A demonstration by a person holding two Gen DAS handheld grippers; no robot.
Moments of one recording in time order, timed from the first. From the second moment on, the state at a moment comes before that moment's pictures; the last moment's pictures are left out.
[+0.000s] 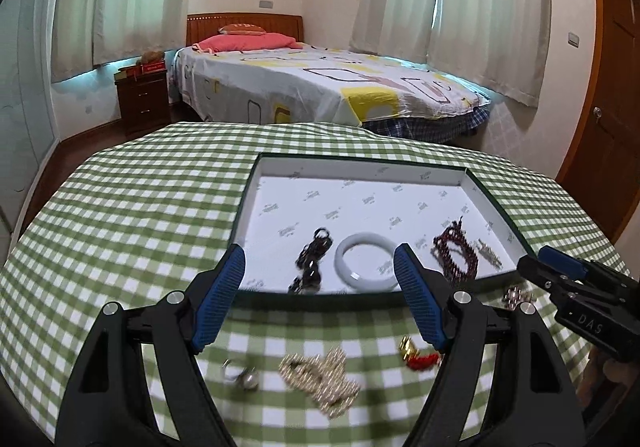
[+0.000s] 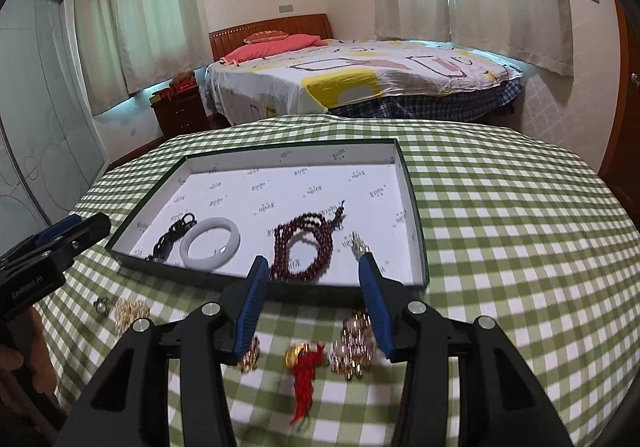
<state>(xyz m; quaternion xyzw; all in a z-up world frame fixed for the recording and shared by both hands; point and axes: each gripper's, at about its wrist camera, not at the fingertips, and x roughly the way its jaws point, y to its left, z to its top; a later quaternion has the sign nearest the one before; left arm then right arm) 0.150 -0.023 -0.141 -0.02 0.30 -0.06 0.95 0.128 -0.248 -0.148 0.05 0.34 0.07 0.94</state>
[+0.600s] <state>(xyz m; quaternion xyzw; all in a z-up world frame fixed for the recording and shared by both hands) 0.107 0.018 -0.183 -0.04 0.35 -0.02 0.94 0.093 -0.244 -0.177 0.05 0.36 0.07 0.93</state>
